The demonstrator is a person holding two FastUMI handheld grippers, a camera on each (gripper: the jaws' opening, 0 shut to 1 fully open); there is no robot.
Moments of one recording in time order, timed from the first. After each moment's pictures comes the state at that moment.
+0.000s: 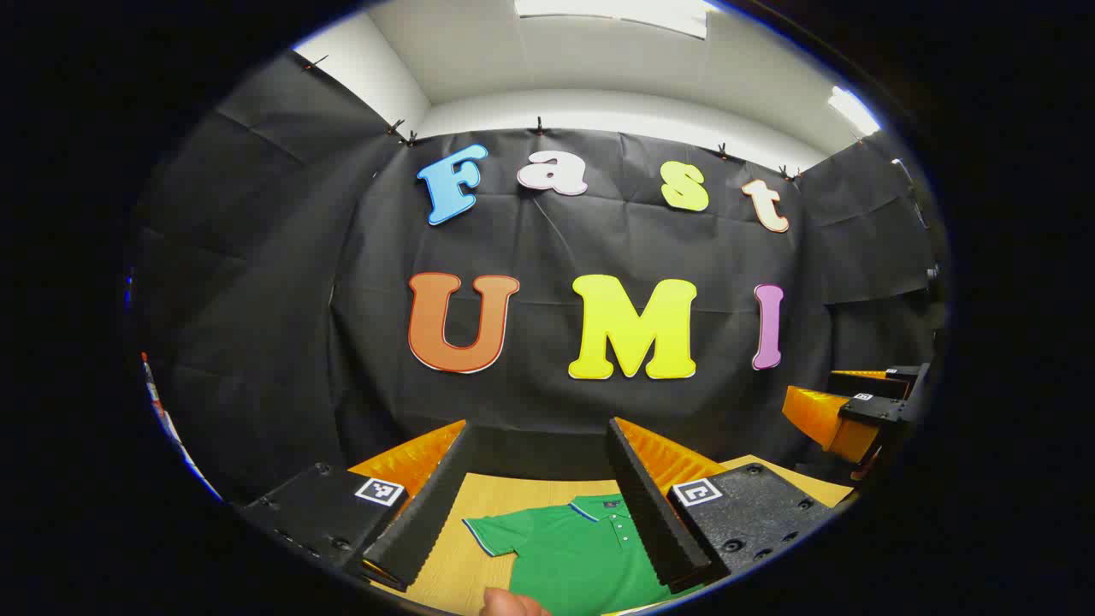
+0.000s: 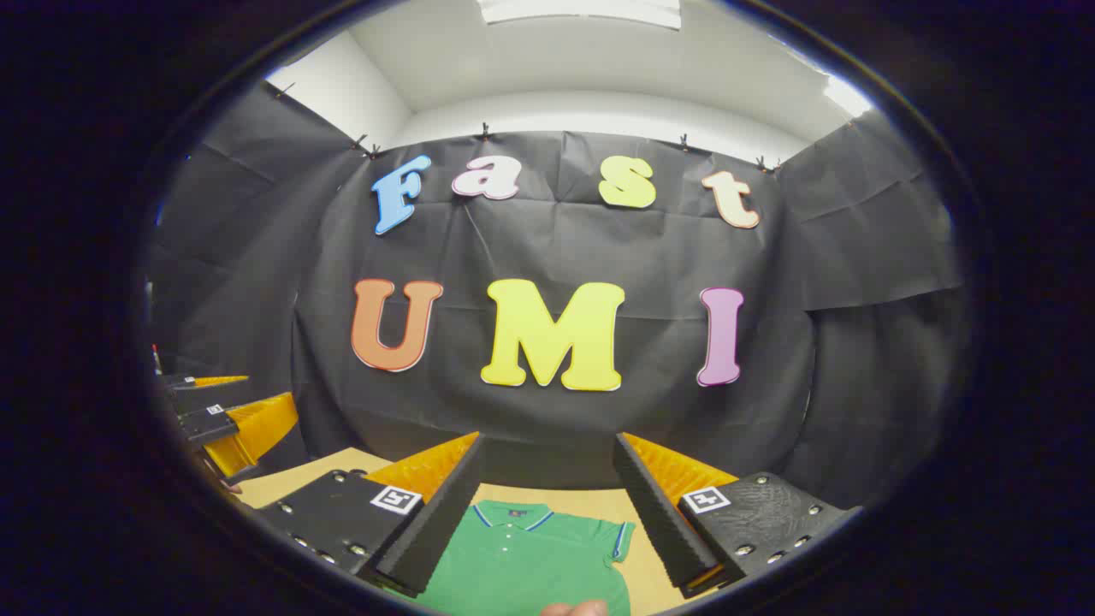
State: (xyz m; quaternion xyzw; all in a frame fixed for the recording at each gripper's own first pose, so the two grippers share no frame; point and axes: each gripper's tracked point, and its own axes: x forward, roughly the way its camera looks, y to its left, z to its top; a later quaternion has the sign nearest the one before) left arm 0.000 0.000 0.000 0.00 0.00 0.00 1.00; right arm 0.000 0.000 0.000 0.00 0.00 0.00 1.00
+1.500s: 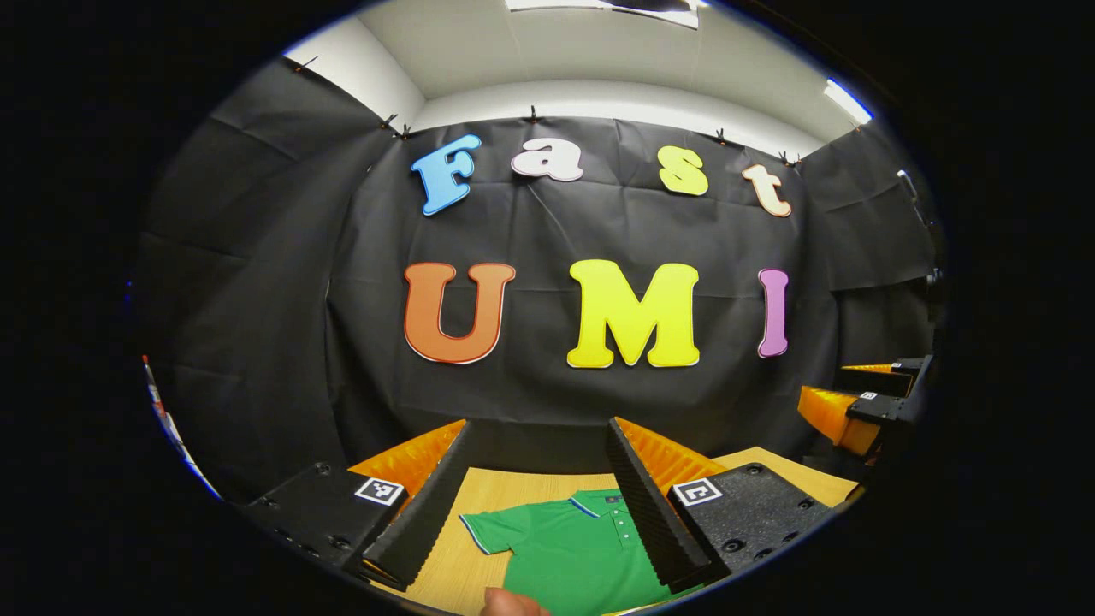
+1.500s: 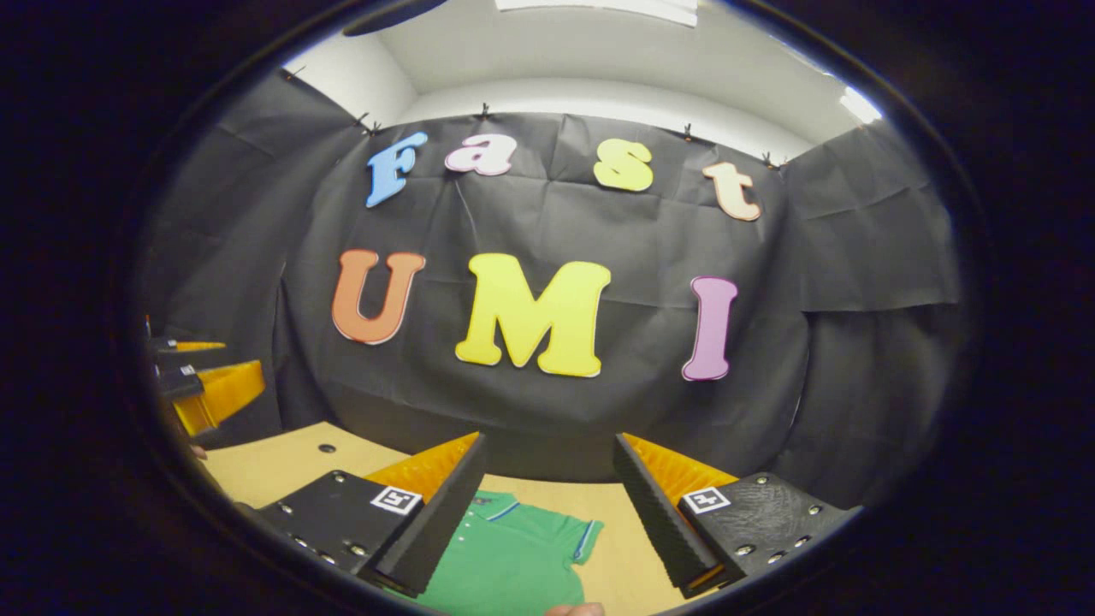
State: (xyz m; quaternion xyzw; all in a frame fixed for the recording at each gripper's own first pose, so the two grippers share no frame) left arm 0.018 -0.019 -0.016 0.01 0.02 0.00 1.00; right arm 0.043 -0.066 -0.036 -0.05 0.03 -0.01 1.00
